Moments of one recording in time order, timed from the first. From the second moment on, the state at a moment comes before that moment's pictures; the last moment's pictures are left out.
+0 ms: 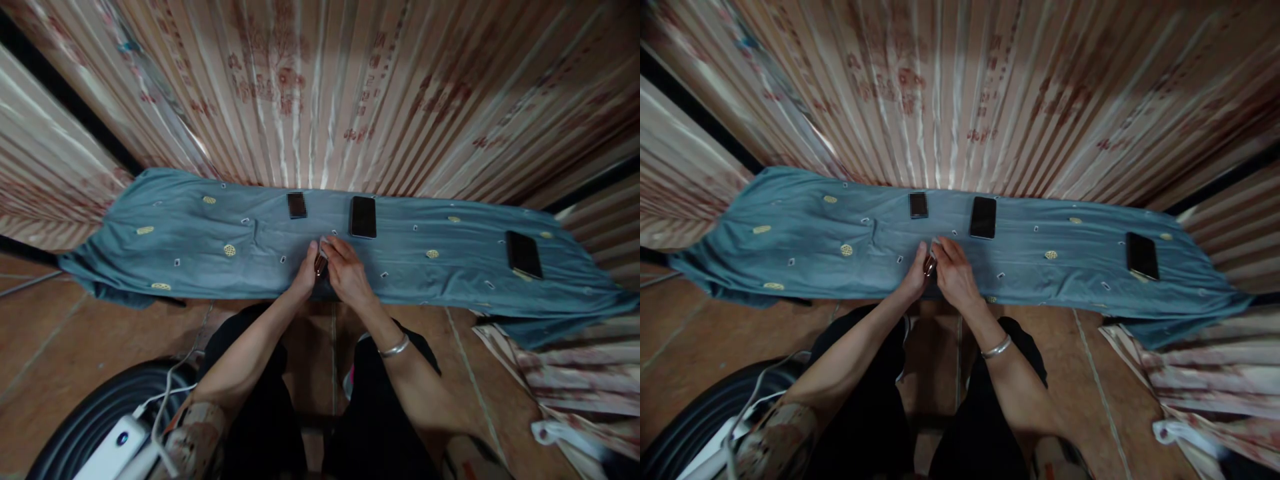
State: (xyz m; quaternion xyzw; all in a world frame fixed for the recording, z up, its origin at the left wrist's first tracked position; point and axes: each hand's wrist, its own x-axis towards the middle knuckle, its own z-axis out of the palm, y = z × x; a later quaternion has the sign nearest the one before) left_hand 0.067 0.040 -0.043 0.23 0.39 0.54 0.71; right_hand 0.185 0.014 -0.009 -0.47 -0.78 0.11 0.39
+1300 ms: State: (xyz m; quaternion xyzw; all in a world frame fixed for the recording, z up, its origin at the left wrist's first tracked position) left_hand 0.030 0.025 0.034 0.08 0.29 0.54 0.78; right_hand 0.178 -0.016 0.001 -0.38 -0.84 0.04 0.38
